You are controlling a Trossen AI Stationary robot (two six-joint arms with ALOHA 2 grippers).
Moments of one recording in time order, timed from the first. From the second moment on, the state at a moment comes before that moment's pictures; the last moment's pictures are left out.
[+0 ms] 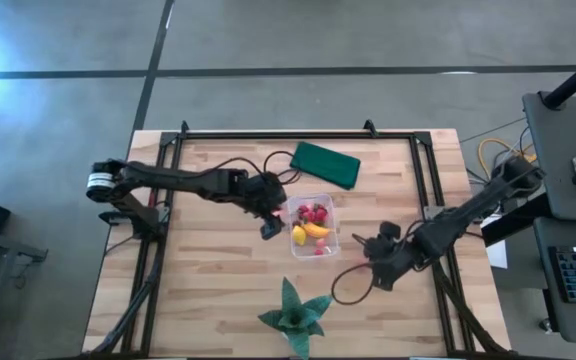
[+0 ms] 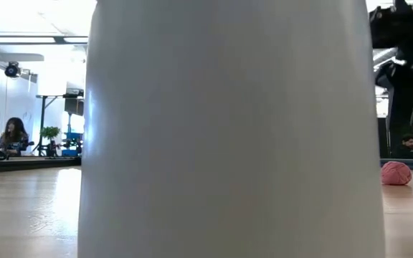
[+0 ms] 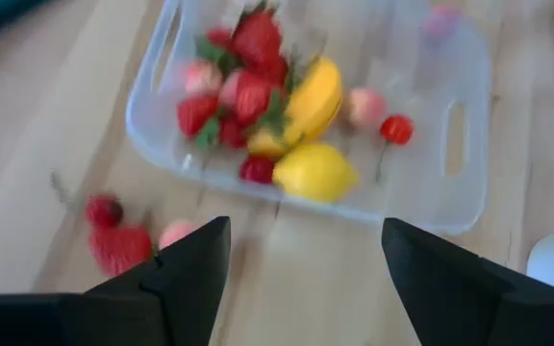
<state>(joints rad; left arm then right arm) 0.08 1.56 1.15 -0.49 0.09 -0.30 0.58 1.29 0.74 -0.71 0.29 0.78</state>
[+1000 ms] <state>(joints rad) 0.03 1.56 1.07 -0.54 0.07 -0.33 0.59 1.49 0.70 -0.49 0.29 0.72</state>
